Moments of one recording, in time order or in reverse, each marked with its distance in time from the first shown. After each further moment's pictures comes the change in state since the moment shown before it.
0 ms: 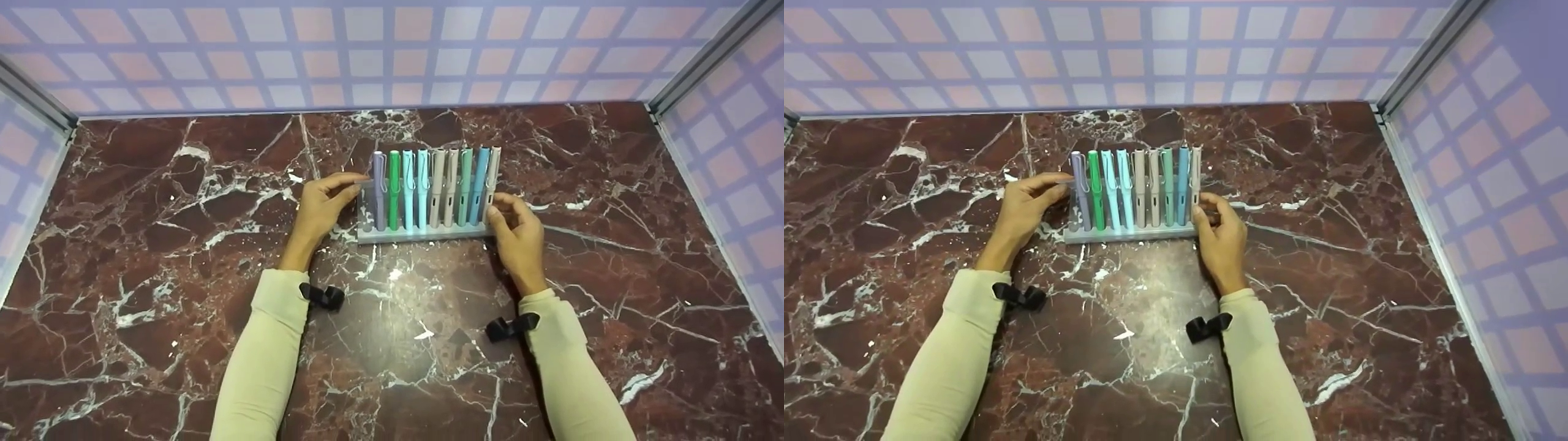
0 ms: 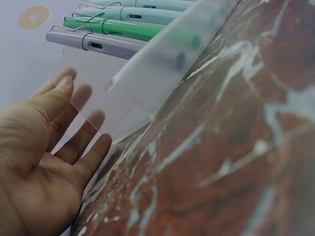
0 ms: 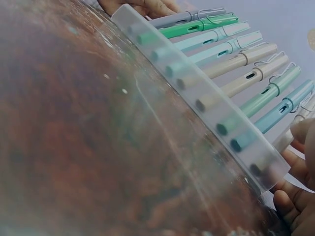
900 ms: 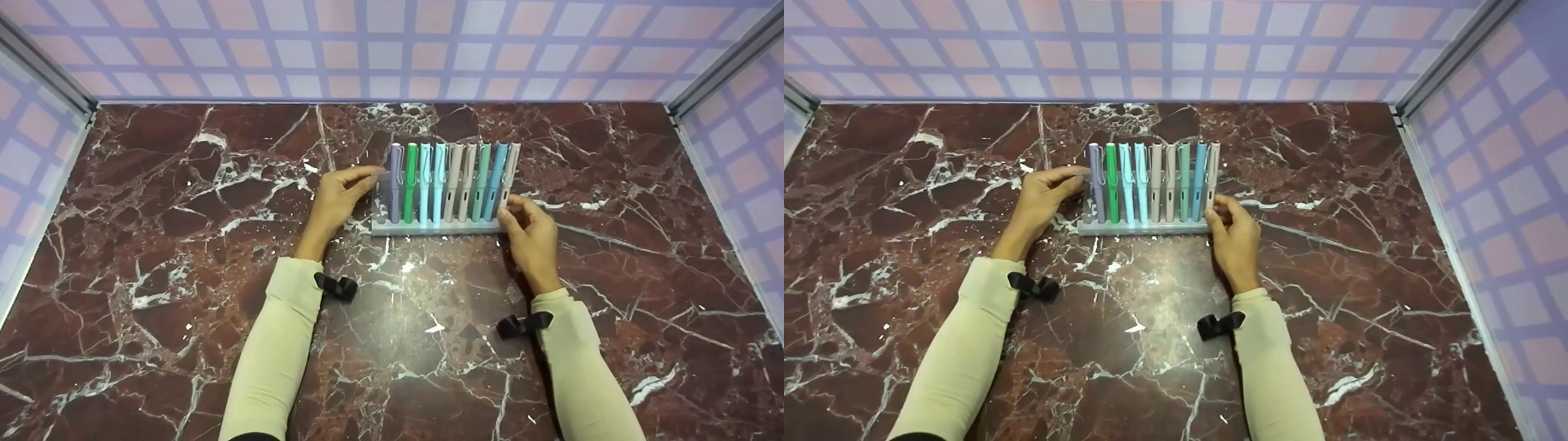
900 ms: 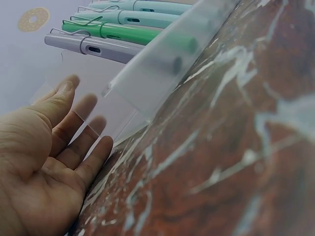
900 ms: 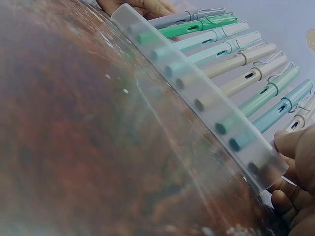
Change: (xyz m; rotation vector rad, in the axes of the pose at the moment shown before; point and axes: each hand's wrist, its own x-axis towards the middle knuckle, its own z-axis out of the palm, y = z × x) left_hand -0.007 0.018 0.002 0.037 -0.008 -0.073; right_hand 0.000 0.003 -0.005 -0.171 -0.059 -0.004
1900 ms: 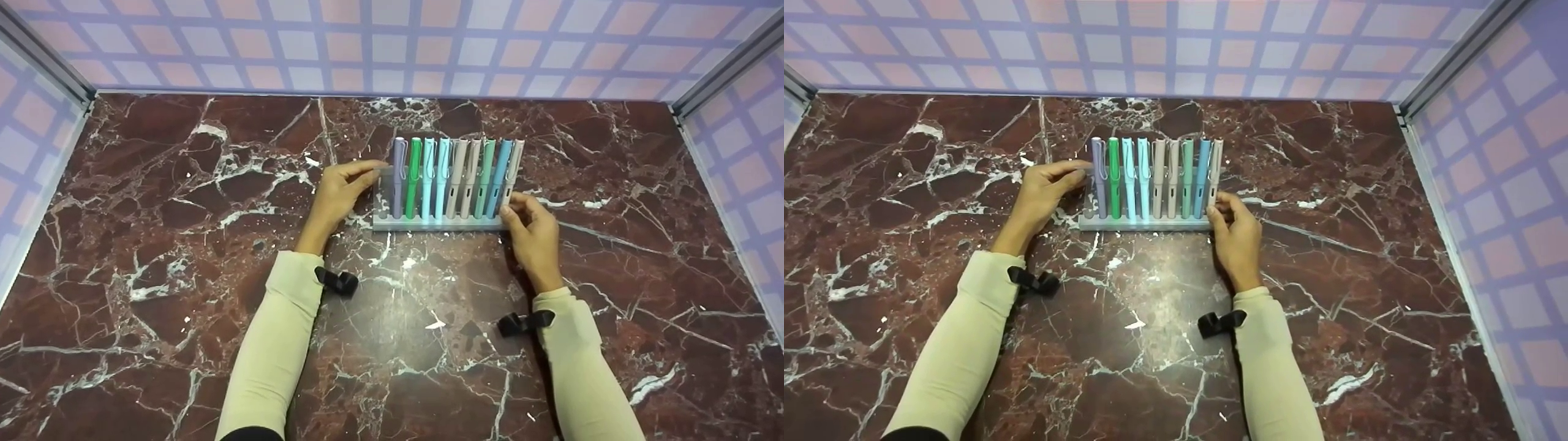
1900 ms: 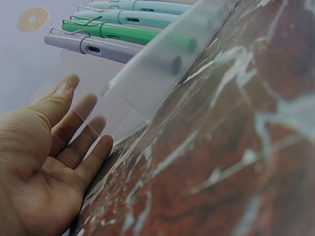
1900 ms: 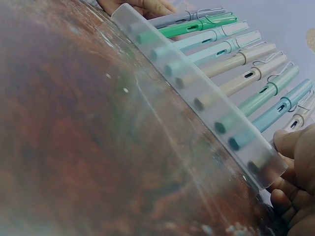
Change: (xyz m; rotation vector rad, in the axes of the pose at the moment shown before) left_hand 0.008 -0.022 -0.002 0.009 -0.001 0.051; right_hand 0.000 0.001 0.001 0.015 -0.024 -0.002
